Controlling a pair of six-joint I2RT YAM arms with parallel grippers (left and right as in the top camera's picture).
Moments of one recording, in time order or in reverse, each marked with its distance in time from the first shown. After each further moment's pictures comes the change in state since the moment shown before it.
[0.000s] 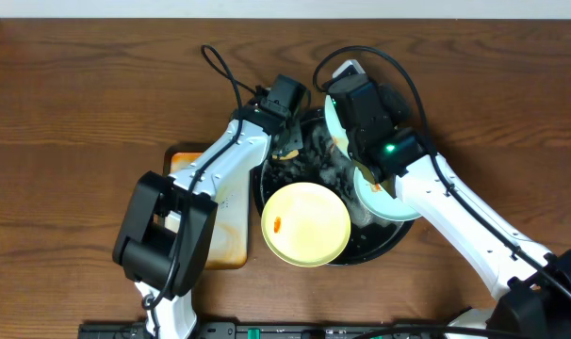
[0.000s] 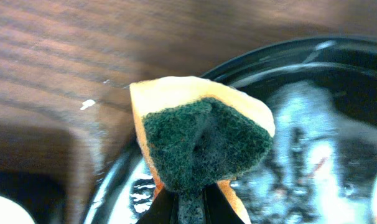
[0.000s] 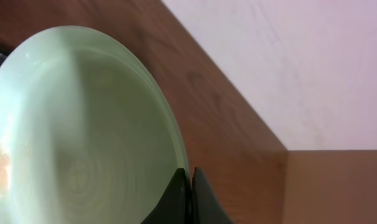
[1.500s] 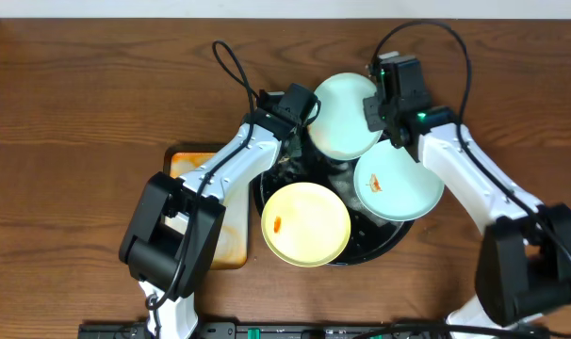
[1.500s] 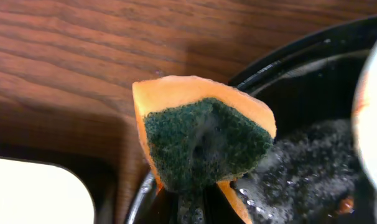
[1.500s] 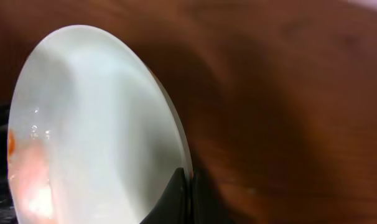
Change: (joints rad) left arm -0.050 0.018 0.000 -0.086 -0.212 0.009; right arm -0.270 0.149 0.000 0.093 -0.510 0.368
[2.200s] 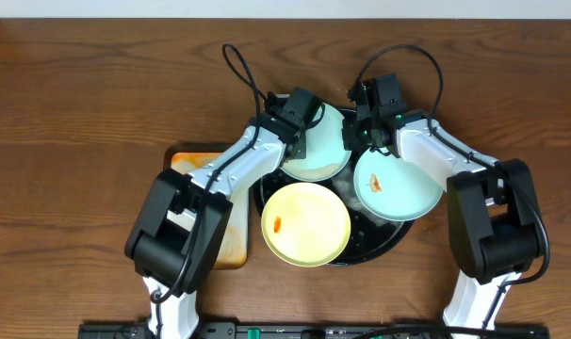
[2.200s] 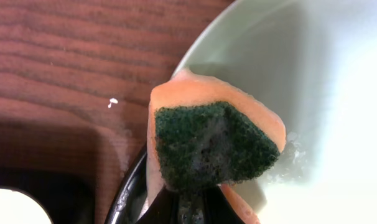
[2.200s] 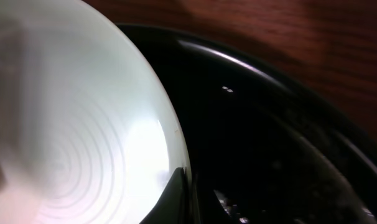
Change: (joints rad) left arm -0.013 0.029 -0.010 0.063 0.002 0.049; right arm 0.005 0.241 0.000 0.015 -0.336 0.188
